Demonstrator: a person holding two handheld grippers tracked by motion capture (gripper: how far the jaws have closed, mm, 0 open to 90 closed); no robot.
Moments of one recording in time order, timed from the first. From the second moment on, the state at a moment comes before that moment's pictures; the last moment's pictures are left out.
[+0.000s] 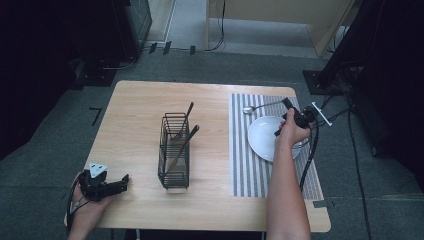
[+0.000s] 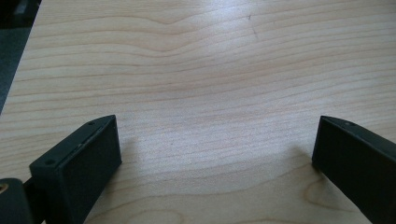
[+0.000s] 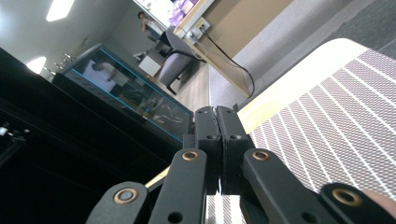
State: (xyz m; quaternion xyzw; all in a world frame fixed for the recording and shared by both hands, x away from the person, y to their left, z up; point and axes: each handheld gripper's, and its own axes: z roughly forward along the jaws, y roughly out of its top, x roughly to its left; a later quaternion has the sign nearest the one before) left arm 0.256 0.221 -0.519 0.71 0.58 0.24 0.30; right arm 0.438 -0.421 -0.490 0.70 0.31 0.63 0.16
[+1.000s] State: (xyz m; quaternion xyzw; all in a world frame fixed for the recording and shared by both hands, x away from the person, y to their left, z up) left arm 0.256 0.221 -0.519 0.71 0.58 0.24 0.30; right arm 0.449 -0.435 -0.510 0.74 0.41 0.47 0.24
